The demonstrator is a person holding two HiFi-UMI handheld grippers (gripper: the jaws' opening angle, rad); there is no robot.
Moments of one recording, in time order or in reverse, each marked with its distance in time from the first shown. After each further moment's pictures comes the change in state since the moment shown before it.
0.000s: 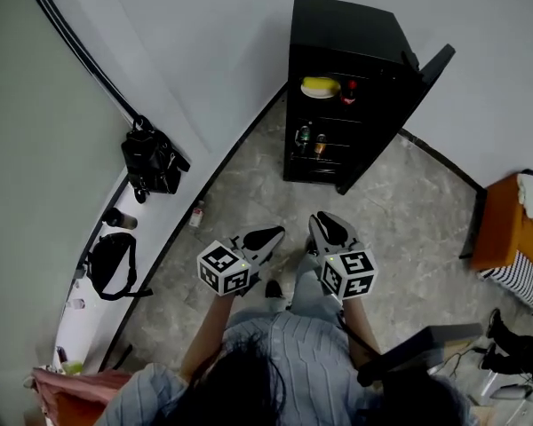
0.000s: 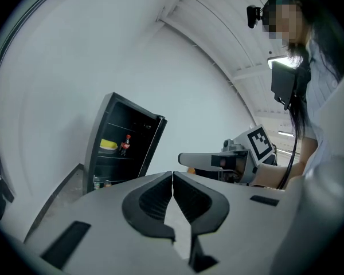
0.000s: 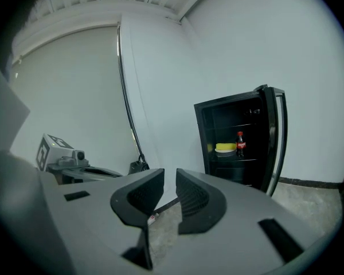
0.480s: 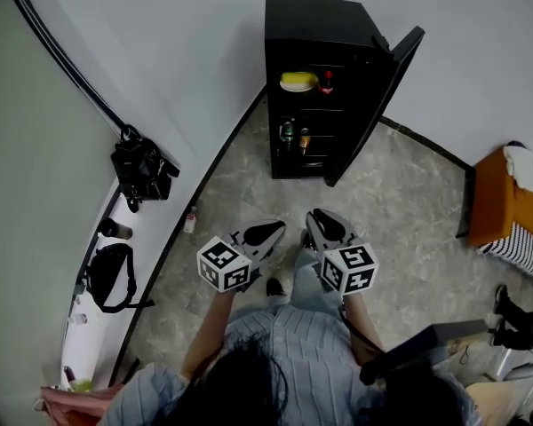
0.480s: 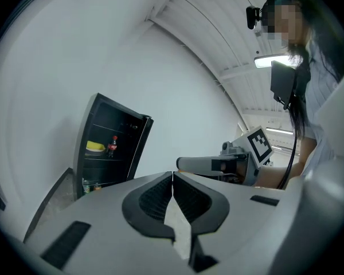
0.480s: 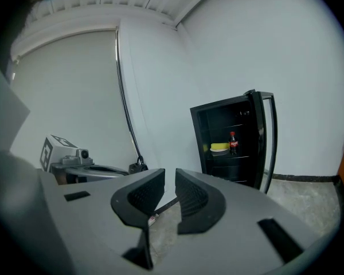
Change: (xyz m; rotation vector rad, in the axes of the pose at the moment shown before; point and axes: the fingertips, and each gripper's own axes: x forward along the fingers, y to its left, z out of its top) left arm -0.004 -0.043 -0.007 0.057 0.001 -0.098; right arm -0.046 0.012 -0.016 0.034 -0.035 -0.047
